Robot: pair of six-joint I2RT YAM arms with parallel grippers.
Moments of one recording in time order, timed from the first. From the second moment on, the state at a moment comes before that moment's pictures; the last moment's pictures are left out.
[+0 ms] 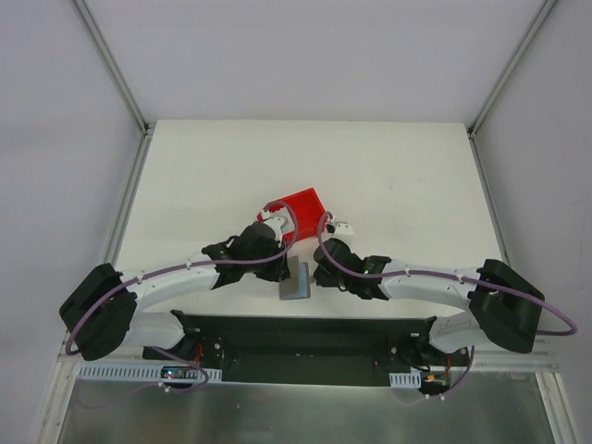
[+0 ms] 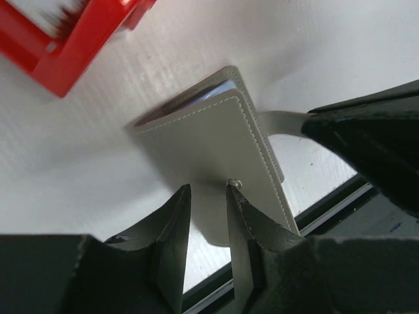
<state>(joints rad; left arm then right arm) -0.84 1.23 0.59 -0.20 0.07 -0.58 1.08 1.38 0.69 -0.20 0.33 0.92</state>
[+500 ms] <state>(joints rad) -0.84 1.41 0.60 -0.05 0.16 -0.58 1.10 1.41 0.72 -0.18 0.29 0.91</state>
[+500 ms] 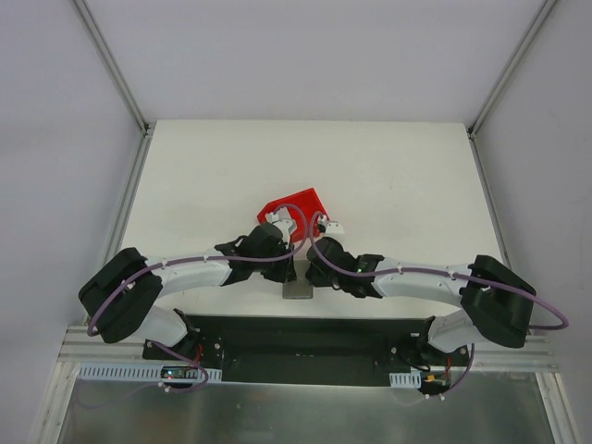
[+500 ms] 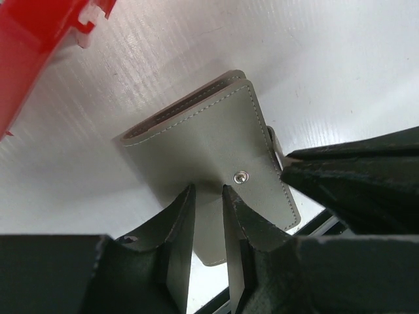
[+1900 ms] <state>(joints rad) -0.83 1.39 0.49 0.15 0.19 -0.66 1.04 1.27 0.57 0.04 0.18 0.92</state>
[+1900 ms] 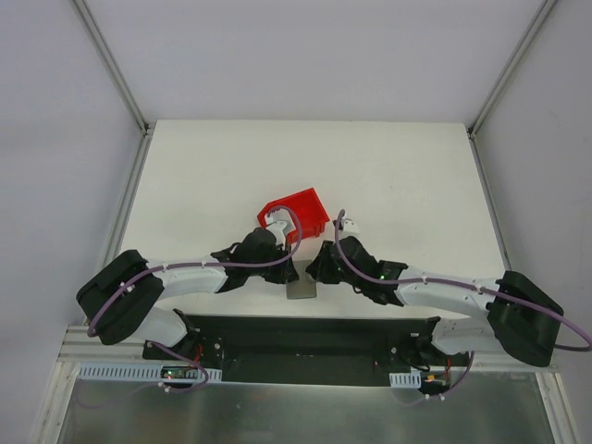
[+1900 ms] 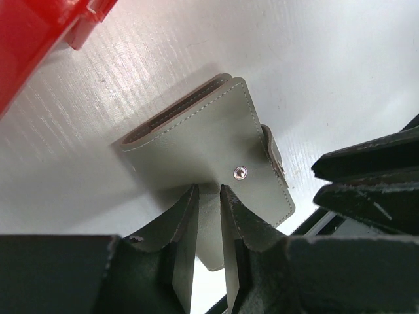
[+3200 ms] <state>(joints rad) -0.83 1.40 0.51 0.13 0.19 -0.64 0.99 1.39 0.55 0.09 0.09 0.93</state>
